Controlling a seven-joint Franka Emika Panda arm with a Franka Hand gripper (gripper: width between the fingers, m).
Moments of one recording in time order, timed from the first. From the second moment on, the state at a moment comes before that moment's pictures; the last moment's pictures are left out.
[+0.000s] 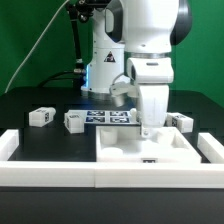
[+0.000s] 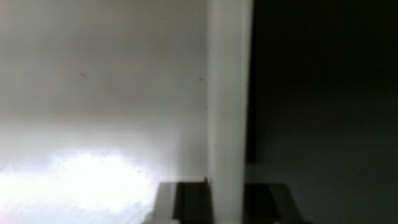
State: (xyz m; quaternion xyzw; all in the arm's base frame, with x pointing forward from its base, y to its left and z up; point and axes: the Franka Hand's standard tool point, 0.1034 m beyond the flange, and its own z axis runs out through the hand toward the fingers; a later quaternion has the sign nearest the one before) arm 0.473 0.054 0.011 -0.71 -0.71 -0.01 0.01
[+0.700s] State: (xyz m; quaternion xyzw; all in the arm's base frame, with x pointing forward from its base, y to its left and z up) arm 0.491 0.081 0.011 -0.71 -0.71 -0.01 0.01
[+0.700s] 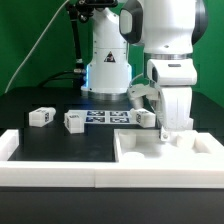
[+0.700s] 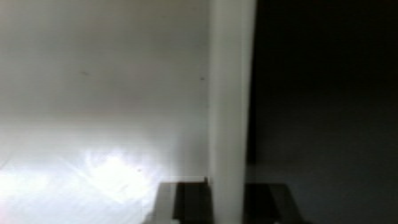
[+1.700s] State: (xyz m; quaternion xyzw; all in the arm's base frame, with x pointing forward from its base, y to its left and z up) arm 0.491 0.080 0.012 -0.71 -0.70 -0.01 0.01
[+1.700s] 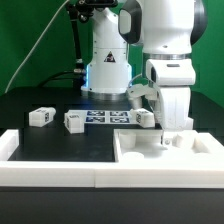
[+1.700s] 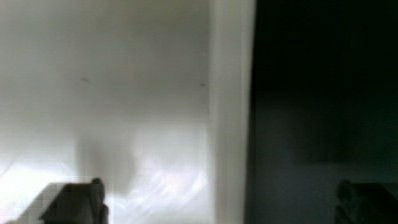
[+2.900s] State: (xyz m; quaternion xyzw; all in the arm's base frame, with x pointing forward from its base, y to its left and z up) arm 0.464 0.106 0.049 -0.90 -0.43 -0.03 0.00
